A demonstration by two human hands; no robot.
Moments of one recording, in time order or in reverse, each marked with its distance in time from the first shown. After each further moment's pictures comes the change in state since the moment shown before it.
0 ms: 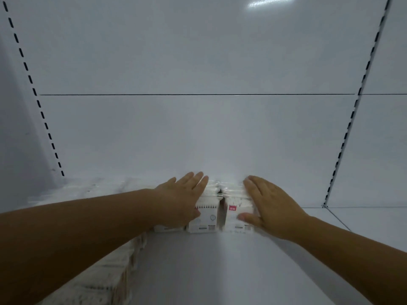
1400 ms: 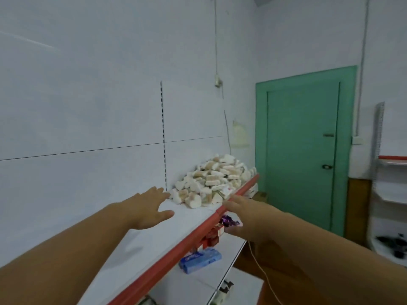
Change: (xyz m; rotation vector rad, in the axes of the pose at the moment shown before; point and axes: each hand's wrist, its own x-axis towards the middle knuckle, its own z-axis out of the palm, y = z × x) left_hand 0.116 0.649 -0.238 -0.198 0.247 0.715; right_hand -0.571 0.373 -0.227 -0.093 -0.274 0.964
